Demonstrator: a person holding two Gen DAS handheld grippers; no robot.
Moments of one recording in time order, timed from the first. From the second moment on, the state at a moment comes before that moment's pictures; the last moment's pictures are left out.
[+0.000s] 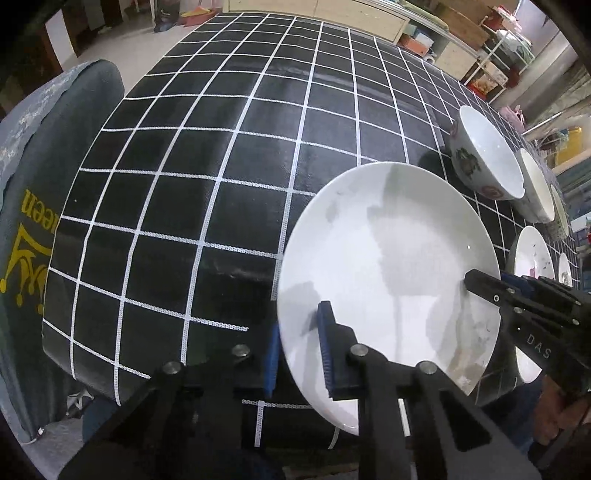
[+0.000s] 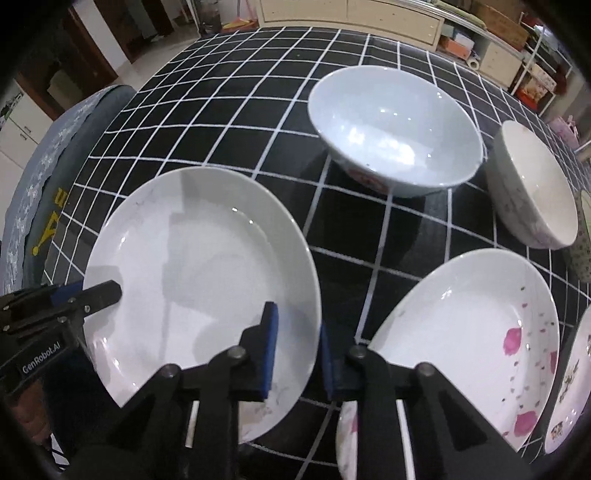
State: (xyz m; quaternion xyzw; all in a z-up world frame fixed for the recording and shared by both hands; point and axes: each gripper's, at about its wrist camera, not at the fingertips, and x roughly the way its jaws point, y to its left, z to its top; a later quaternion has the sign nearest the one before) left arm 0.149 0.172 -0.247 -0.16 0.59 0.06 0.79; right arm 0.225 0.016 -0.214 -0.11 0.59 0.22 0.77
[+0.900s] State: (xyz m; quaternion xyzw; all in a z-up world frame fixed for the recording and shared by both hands) left arm 0.131 0.117 -0.168 -0.12 0.54 0.04 0.83; right arm 0.194 -0.060 -0.145 -0.06 0.54 0.21 0.81
